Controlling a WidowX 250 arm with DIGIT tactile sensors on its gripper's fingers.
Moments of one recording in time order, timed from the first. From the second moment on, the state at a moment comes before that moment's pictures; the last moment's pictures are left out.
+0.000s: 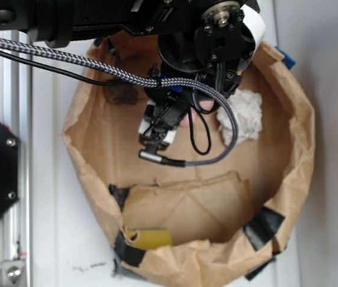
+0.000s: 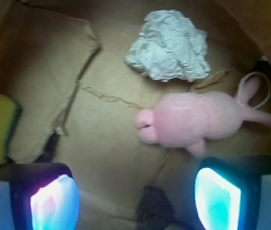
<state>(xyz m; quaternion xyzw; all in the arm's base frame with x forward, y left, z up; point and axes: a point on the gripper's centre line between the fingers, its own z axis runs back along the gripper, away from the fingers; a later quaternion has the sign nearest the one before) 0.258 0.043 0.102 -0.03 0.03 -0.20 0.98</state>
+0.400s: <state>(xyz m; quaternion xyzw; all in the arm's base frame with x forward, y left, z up) 0.241 0.041 0.074 -0.03 0.06 -0.23 0.97</state>
